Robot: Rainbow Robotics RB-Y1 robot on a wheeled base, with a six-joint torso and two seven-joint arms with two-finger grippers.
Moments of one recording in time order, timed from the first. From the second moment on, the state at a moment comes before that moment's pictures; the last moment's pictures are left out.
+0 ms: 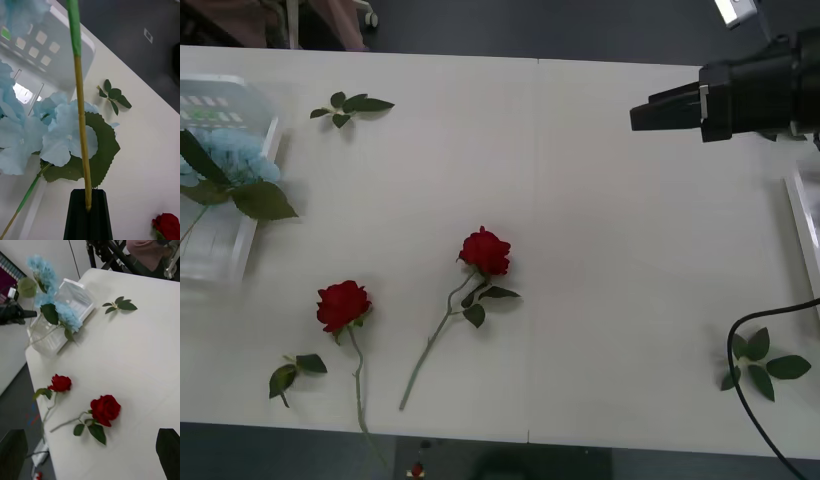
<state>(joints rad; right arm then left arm) -0.66 -0.46 -0.36 -1.64 -1.40 1.73 1.96 -0.17 0.82 0.46 -1.39 1.47 1.08 -1.66</state>
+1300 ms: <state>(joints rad) -0.66 -0.57 -0.43 -1.37 -1.33 1.79 2.69 -0.05 0.91 0.58 -1.60 1.70 1.17 -1.66</state>
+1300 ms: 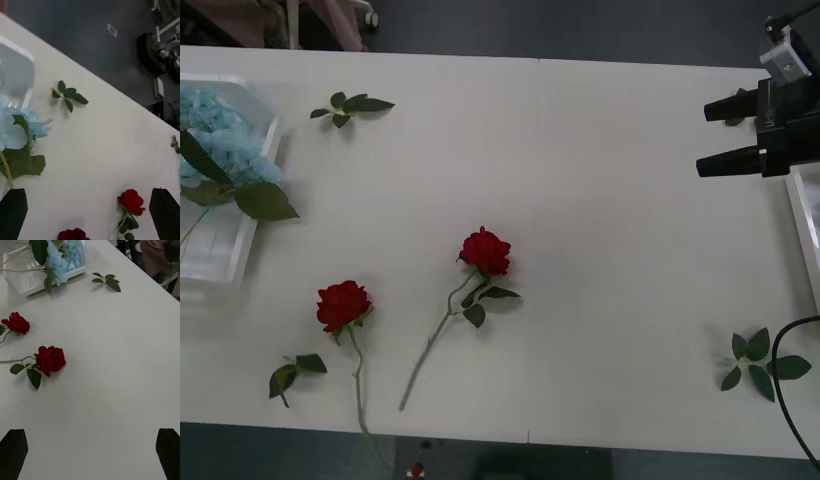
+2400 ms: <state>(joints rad) -0.66 -0.57 -0.43 -1.37 -1.33 1.79 2.69 0.24 0.66 0.15 -2.21 1.06 1.16 -1.29</state>
